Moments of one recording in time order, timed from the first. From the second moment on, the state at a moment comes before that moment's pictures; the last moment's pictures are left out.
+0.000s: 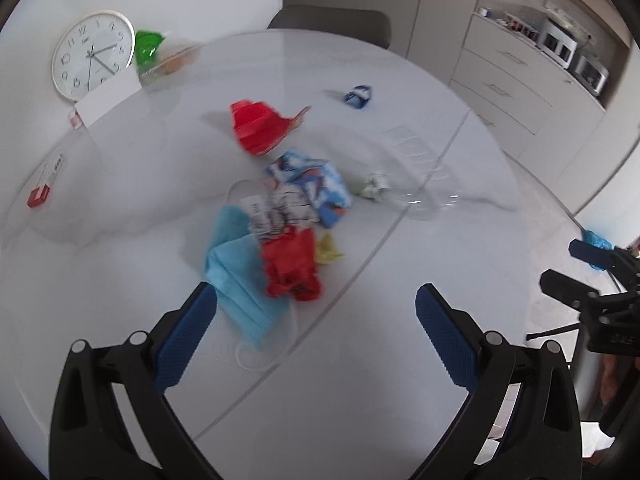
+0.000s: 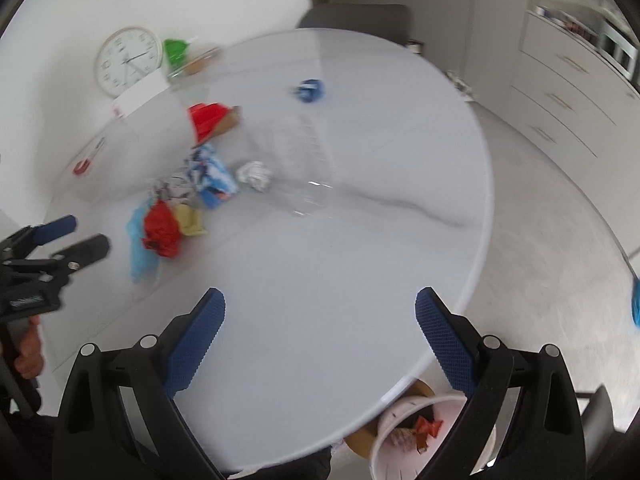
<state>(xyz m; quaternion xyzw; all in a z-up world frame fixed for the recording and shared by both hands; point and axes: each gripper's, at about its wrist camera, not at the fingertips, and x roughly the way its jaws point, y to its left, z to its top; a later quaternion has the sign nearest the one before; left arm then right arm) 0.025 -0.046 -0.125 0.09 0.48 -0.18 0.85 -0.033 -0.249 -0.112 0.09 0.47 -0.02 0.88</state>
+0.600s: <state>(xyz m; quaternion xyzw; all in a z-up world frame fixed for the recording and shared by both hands) 0.092 -0.054 -0.208 0.07 0.56 -0.18 0.81 0.029 -0.234 -0.145 0.07 0.52 0.02 0.85</state>
